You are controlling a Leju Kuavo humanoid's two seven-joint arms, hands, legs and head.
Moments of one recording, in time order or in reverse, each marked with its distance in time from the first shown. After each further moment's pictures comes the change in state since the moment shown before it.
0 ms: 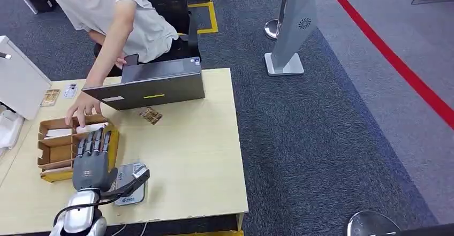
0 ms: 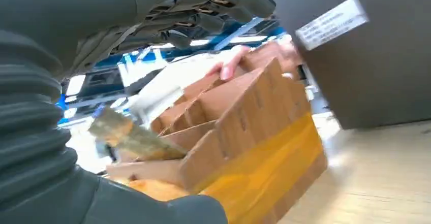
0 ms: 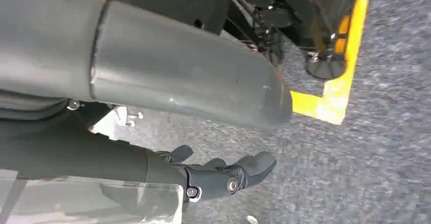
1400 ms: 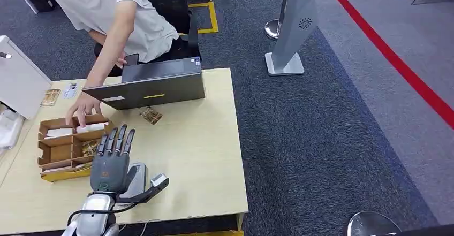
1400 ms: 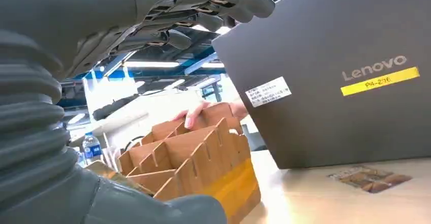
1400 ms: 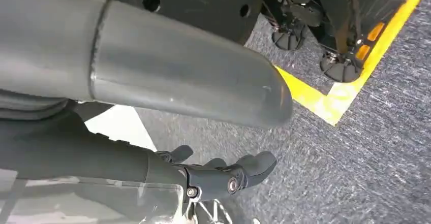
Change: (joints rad) left arm 0.037 0.011 -0.170 -0.160 0.000 -0.029 -0.014; right arm -0.016 -0.003 0.164 0.039 0.206 -0.017 0.128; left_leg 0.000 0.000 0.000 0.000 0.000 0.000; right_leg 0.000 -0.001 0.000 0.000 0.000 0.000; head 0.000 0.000
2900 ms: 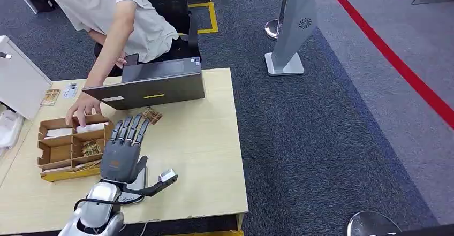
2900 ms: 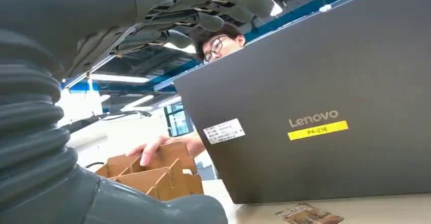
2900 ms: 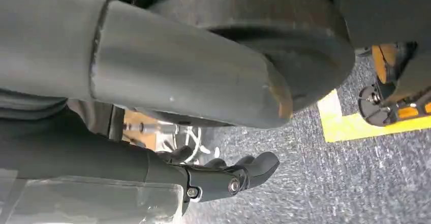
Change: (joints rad) left arm -0.076 -0.036 -0.013 0.007 0.011 0.002 -0.145; right arm 0.011 -0.005 0.394 0.008 0.368 0.278 0.224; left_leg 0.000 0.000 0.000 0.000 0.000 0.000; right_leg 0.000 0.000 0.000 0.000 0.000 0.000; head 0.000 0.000
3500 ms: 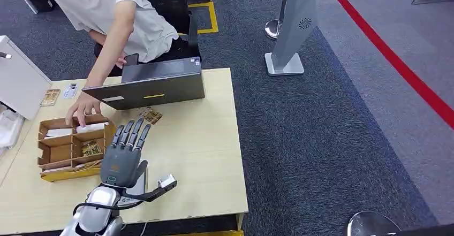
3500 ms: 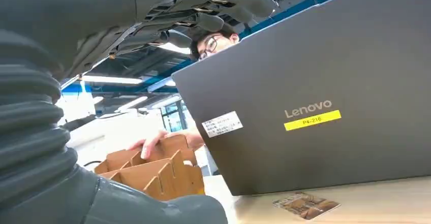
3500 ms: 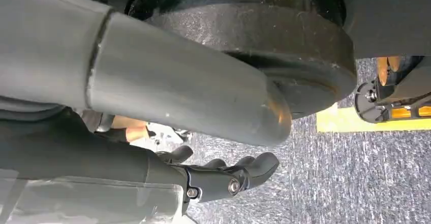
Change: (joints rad) left arm 0.023 0.012 0.000 0.000 0.003 0.012 -0.019; right arm 0.020 0.000 0.130 -0.022 0.042 0.046 -0.003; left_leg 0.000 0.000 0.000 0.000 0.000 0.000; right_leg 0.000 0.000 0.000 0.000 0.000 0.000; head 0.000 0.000
